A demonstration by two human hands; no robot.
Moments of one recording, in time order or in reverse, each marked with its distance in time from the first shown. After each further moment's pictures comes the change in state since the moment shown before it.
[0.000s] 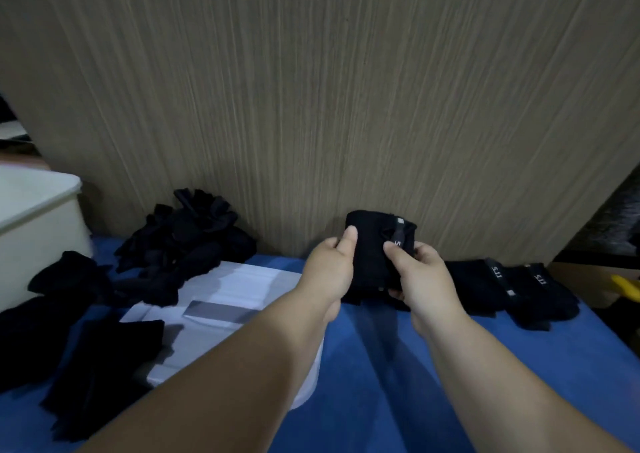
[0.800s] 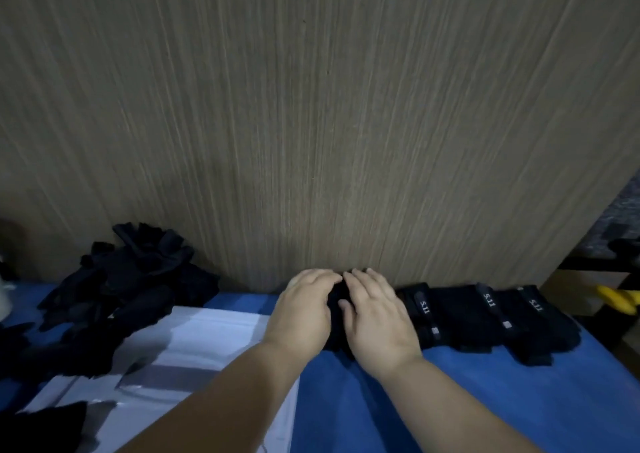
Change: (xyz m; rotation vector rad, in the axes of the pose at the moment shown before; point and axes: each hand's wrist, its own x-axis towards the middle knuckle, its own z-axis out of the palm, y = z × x) left_hand 0.059 -0.039 -0.005 0.986 0.016 0.686; right_hand 0.058 0.063 0.005 -1.206 -0.138 -0.564
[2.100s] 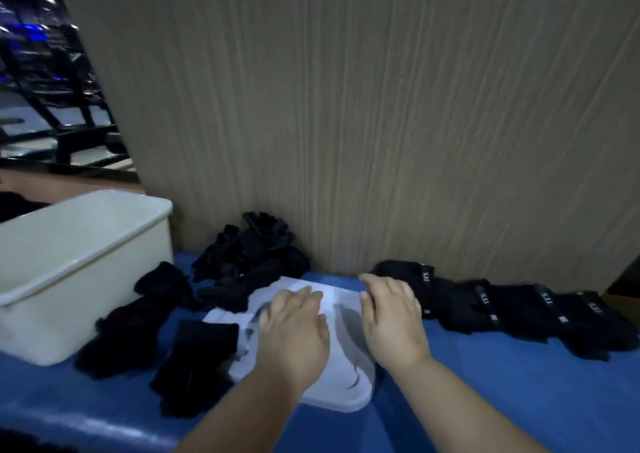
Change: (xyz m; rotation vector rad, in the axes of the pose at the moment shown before) left_hand -0.132 -0.014 -0.111 0.312 -0.068 -0.375; right_hand -0.050 -0.106 -0.013 0.220 0.080 -0.024
